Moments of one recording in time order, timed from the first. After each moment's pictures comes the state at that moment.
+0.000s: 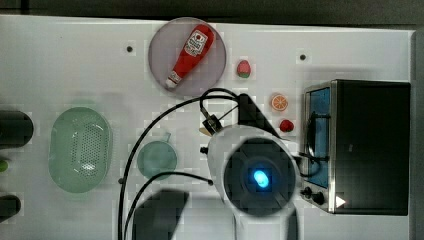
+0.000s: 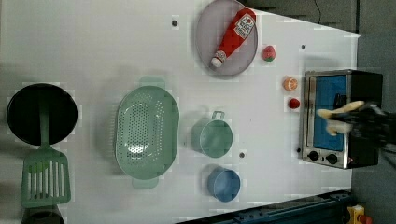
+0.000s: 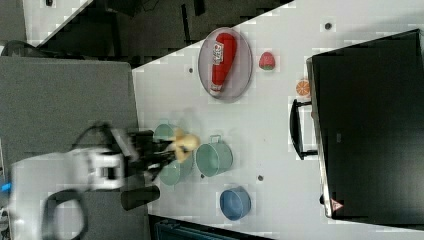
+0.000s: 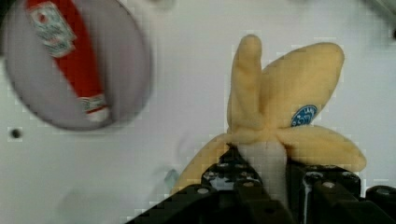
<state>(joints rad) 0.00 -0.32 -0.04 -2.23 0.02 0.40 0.08</state>
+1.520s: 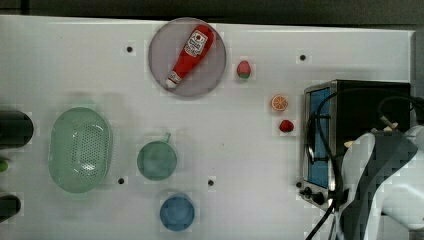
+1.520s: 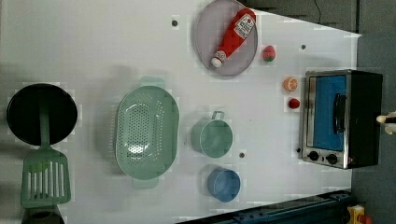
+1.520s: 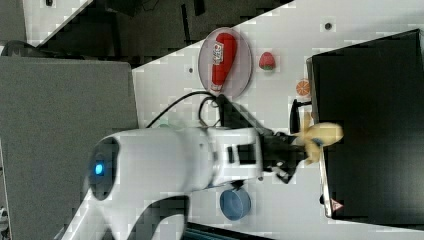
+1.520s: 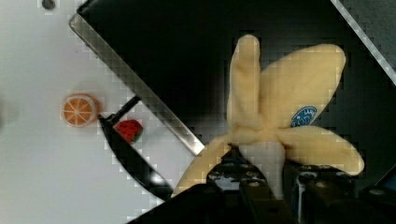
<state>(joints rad) -0.05 0.10 -0.59 -1.91 -0.07 0.43 -0.63</state>
